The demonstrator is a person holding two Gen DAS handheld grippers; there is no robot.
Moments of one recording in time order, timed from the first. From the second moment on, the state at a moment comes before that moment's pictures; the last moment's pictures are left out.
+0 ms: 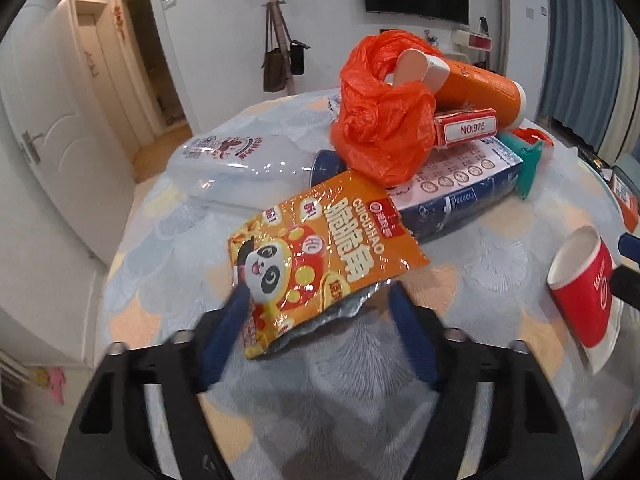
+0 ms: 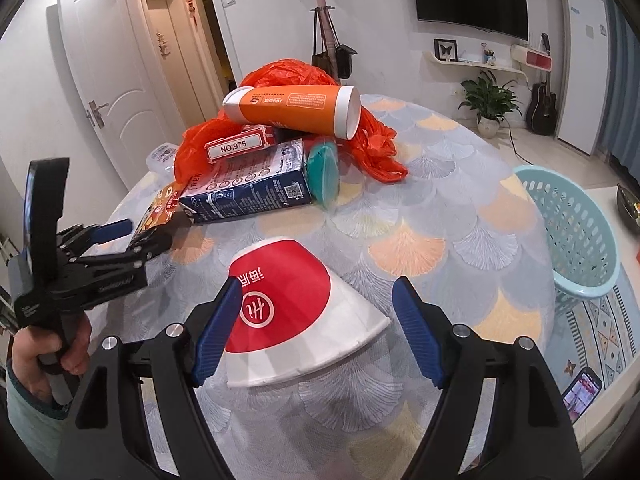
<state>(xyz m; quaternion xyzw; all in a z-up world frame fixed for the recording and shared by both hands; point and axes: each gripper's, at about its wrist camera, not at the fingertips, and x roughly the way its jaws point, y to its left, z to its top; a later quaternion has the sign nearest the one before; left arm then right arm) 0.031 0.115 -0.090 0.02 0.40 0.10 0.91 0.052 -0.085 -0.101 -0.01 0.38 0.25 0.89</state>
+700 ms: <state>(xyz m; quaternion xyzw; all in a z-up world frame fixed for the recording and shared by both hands) 0.006 0.131 -0.046 -0.06 0.32 0.06 0.94 0.067 -0.065 -0.122 0.01 0.42 0.28 0.86</state>
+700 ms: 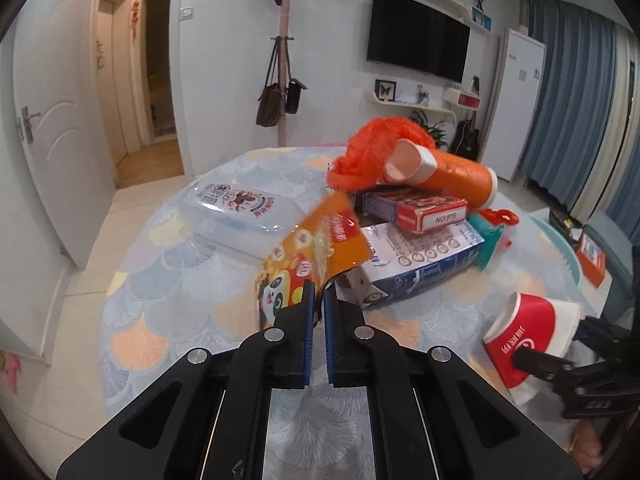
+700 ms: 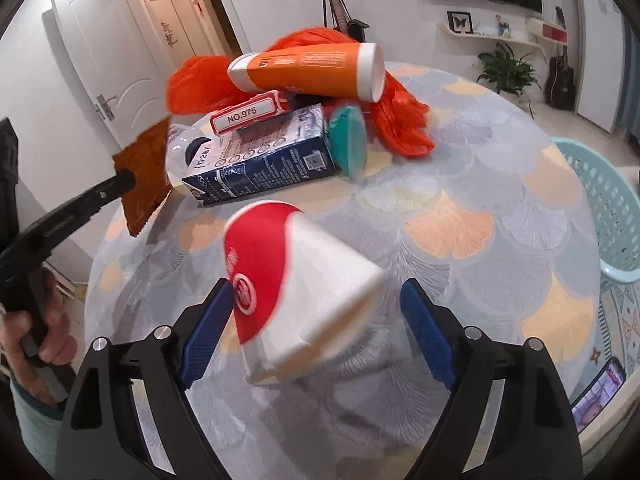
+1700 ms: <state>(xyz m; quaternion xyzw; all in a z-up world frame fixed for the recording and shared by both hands) 0.013 0.103 -0.051 -0.07 0.34 0.01 0.94 0.064 -0.099 -0.067 0.00 0.34 0.25 0.91</state>
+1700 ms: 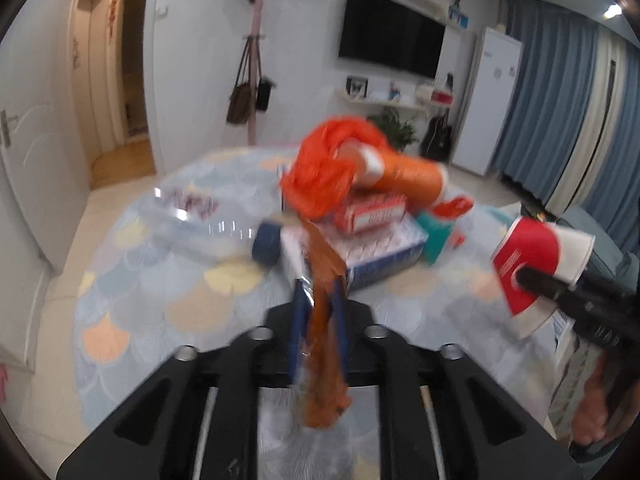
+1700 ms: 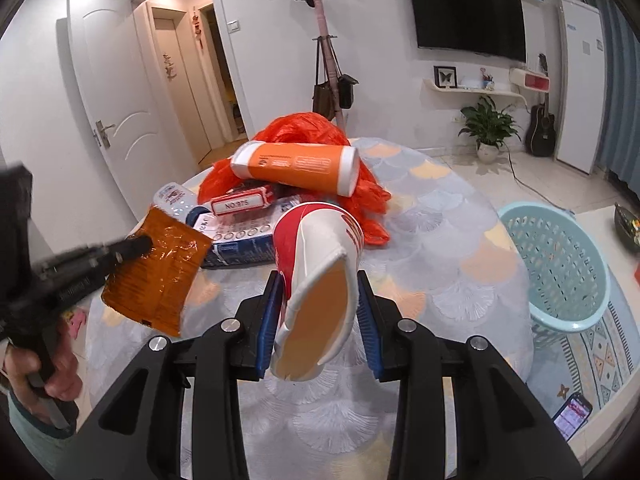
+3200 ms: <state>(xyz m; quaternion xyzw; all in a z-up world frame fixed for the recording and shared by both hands) 0.241 -0.161 -0.040 -0.06 0.35 -0.25 0.90 0.235 -0.326 -0.123 0.13 0.41 -0.02 0.90</state>
